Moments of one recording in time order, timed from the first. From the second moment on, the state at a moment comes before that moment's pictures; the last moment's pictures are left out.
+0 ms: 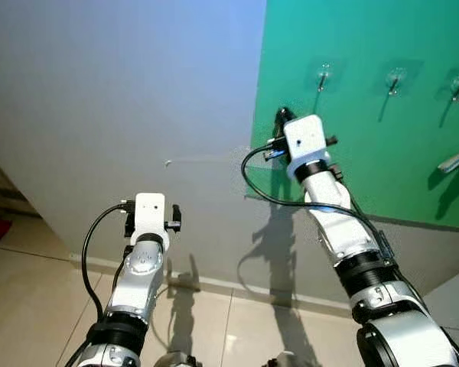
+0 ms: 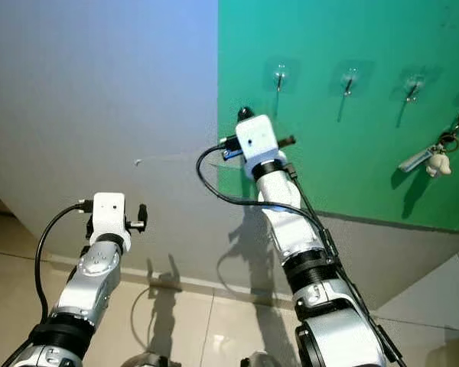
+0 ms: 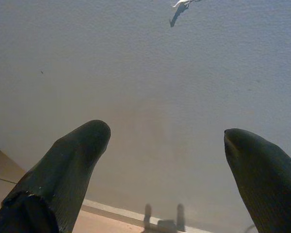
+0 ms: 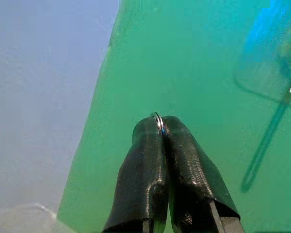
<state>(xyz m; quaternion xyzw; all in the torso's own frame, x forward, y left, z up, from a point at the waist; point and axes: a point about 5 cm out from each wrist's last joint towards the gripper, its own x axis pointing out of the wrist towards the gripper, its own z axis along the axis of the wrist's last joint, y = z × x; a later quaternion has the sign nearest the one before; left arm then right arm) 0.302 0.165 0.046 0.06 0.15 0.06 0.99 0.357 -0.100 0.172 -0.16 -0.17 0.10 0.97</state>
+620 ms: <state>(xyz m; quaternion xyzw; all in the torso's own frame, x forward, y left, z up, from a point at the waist) 0.307 0.153 0.047 0.06 0.14 0.04 0.99 0.330 -0.108 0.187 -0.16 -0.21 0.13 0.96</state>
